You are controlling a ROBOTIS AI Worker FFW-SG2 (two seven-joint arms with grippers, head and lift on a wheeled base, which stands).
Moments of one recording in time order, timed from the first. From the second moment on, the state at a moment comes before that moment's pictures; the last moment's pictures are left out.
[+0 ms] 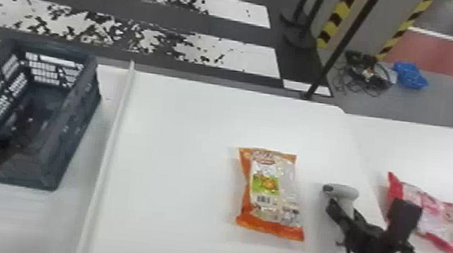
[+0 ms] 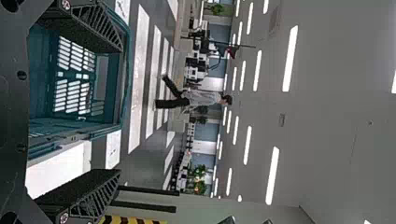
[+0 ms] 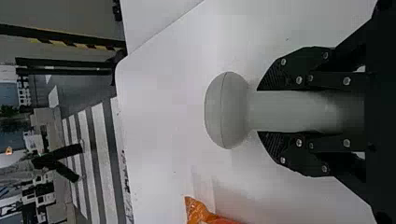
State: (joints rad) left arm 0.43 0.31 0.02 -1.78 0.39 -0.30 -0.11; right arm 0.28 -0.11 -0.51 -1.58 -0.07 0.42 0.44
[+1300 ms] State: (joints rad) left arm 0.42 0.33 0.01 -1.77 0.40 -0.30 -0.11; right arm 0.25 -0.17 -0.46 -2.00 -0.14 1.24 0.81
